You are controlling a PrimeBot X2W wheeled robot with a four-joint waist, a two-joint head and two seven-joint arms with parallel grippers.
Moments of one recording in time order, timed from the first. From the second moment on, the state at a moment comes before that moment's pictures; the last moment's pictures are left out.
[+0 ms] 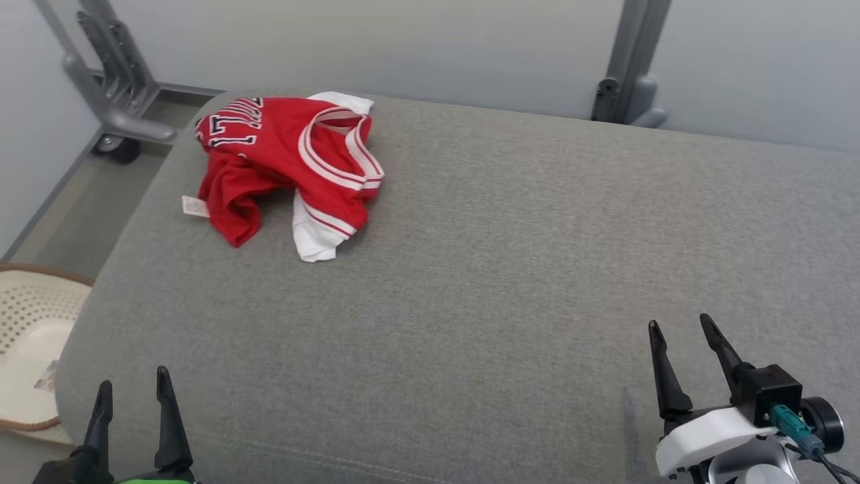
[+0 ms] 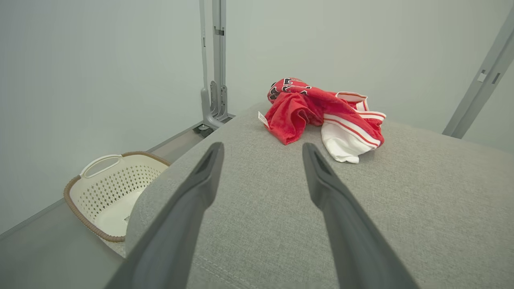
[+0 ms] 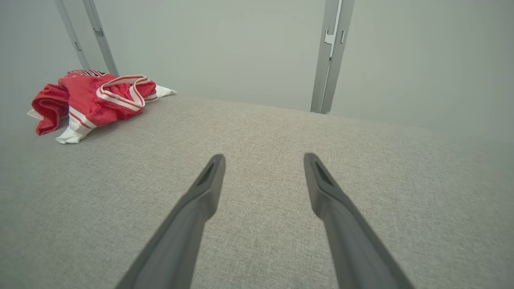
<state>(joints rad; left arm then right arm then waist) 0.11 0.05 0.15 0.13 -0.21 -0.08 -0.26 0.00 -0.07 -0.02 0.21 0.06 0.13 -0.26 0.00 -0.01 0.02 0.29</state>
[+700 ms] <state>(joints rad) -0.02 0.05 0.12 0.12 -0.27 -0.08 -0.26 -0.11 -0.14 -0.02 0.16 0.06 0.13 -0.26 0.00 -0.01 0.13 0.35</state>
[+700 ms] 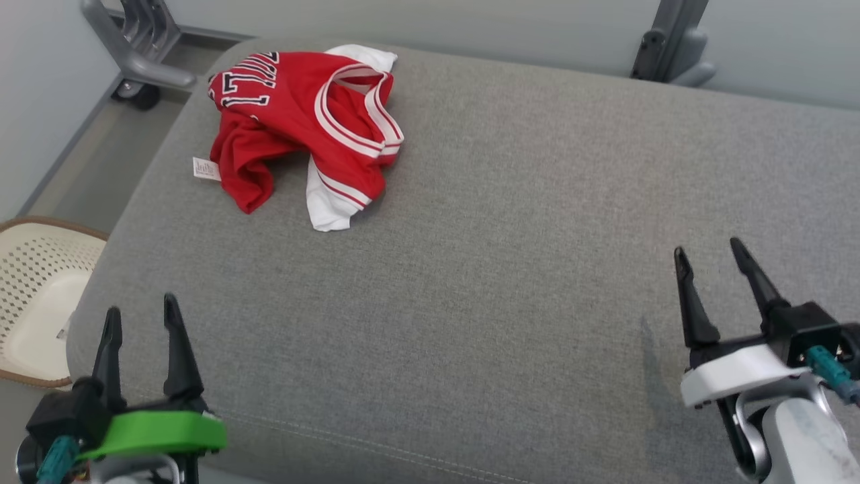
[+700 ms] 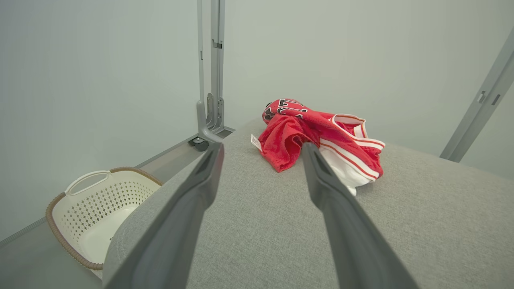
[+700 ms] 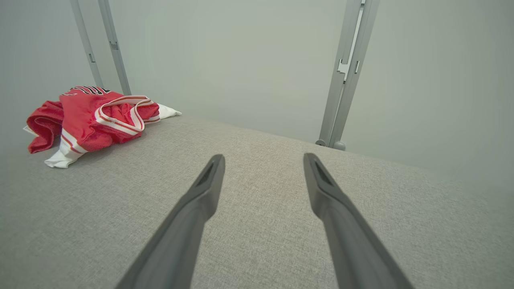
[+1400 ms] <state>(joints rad) -0.82 0.18 0.13 0.58 -0.34 -0.11 -0.19 -0.37 -0.19 0.02 0.02 0.09 0.13 -0.26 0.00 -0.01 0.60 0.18</state>
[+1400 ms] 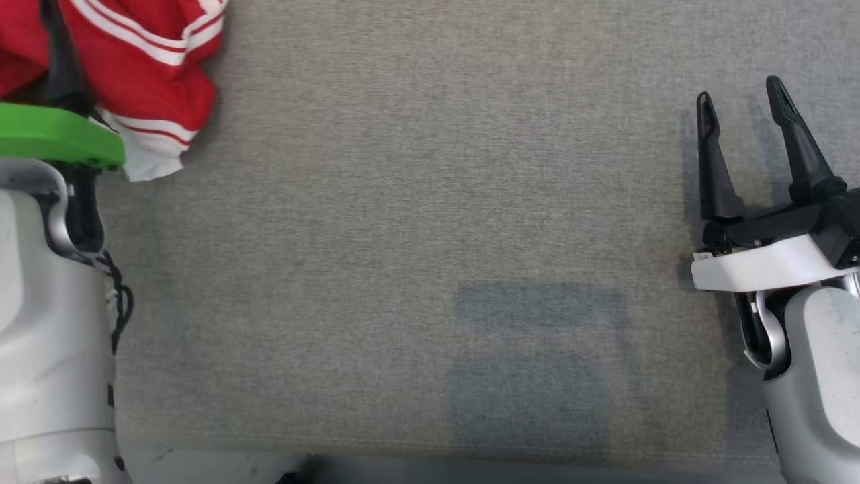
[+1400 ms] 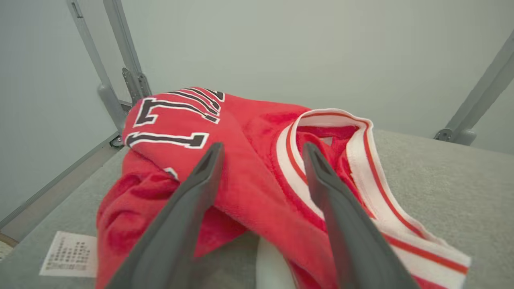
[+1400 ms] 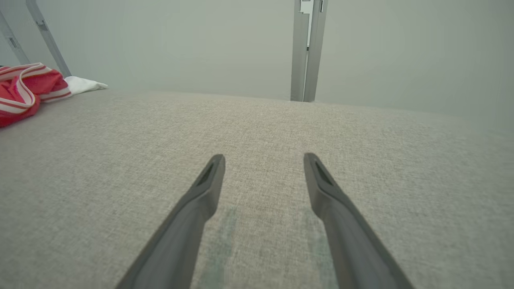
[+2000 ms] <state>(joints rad) -0.96 0.29 0.05 0.91 -0.36 -0.12 -0.09 -0.35 -0.15 0.01 0.02 0.11 0.13 -0.26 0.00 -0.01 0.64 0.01</state>
